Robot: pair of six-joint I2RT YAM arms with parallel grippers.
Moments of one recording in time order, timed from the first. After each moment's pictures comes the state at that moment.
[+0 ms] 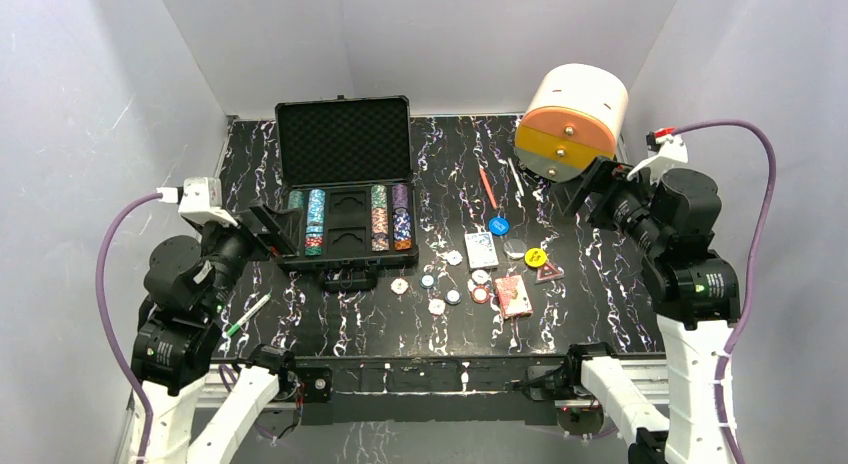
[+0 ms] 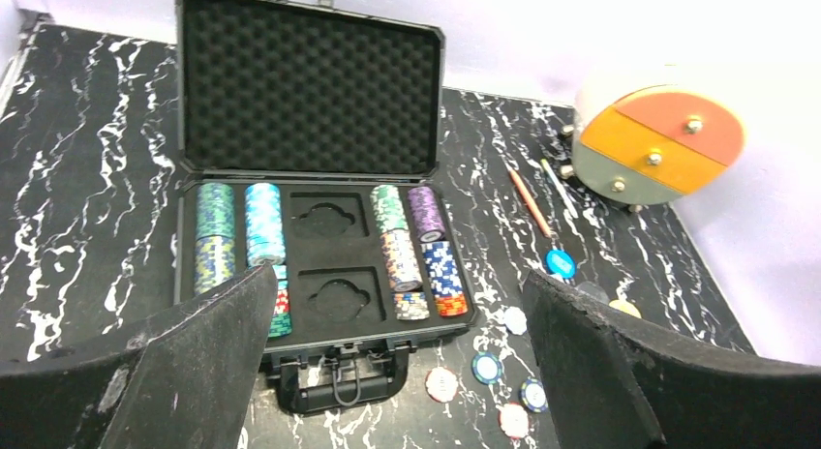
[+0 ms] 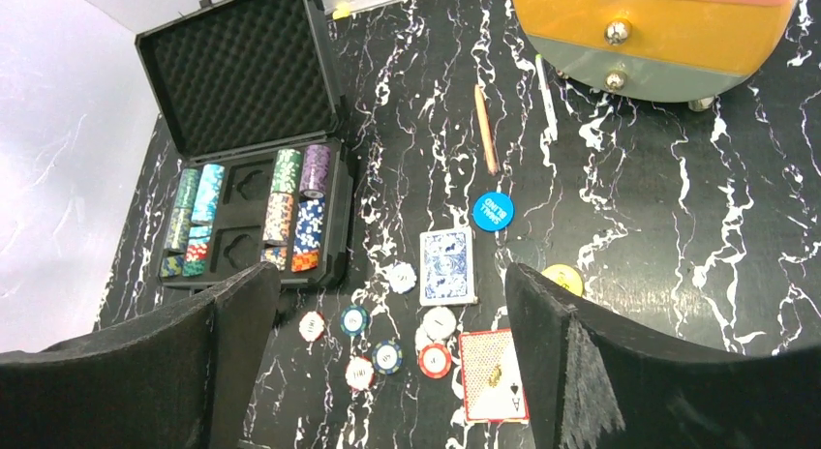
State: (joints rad) left arm -0.25 0.55 1.12 -0.71 -0.05 -0.33; right arm 0.10 0.82 1.35 -0.86 -0.20 0.40
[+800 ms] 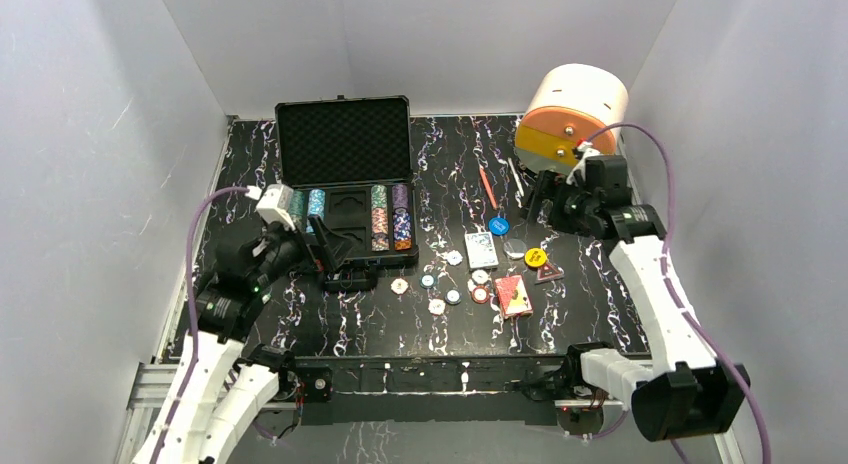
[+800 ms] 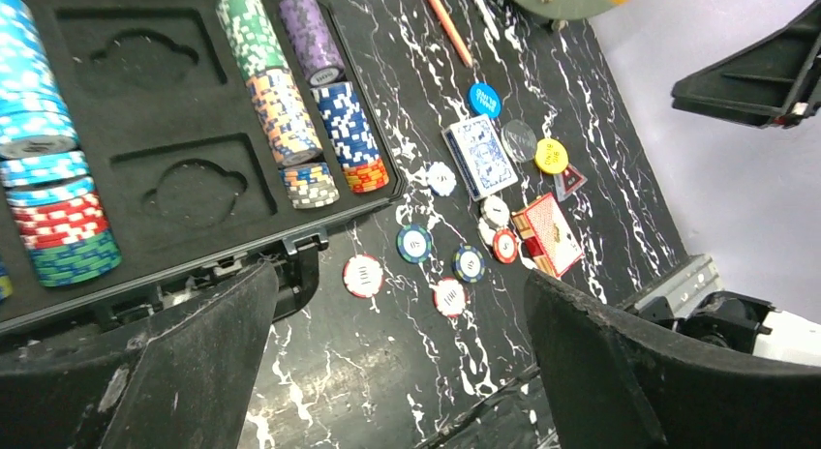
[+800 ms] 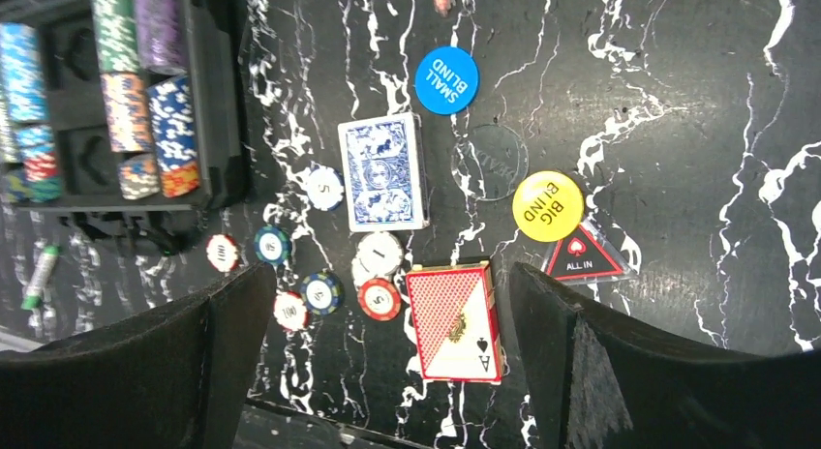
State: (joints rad) left arm -0.25 0.56 0.75 -0.53 0.33 -0.42; right arm 0.13 1.05 1.07 -0.77 -0.25 0.36
